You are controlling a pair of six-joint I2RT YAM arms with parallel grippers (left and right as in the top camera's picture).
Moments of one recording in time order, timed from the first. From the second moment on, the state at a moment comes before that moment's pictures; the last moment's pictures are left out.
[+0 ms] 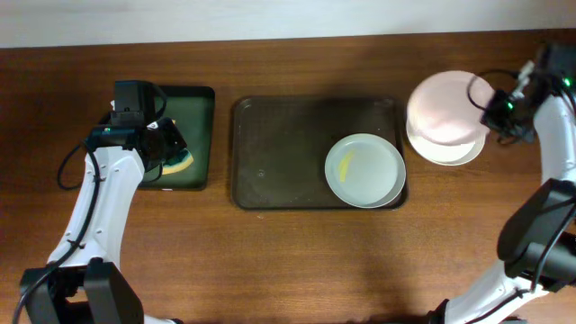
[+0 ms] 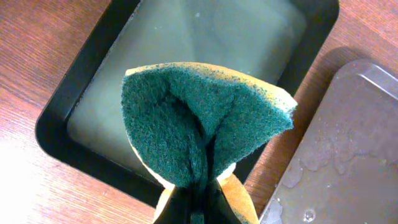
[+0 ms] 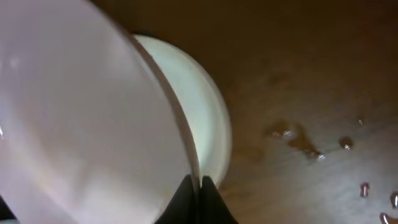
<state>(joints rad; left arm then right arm) 0.03 1.63 1.29 -0.78 -0.05 -0.47 -0.44 1.95 1.61 -0.86 -0.10 0.15</state>
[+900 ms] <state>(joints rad) 0.03 1.63 1.29 -0.77 -0.05 -0.47 -0.05 1.79 1.45 -1.09 -0.15 0.19</state>
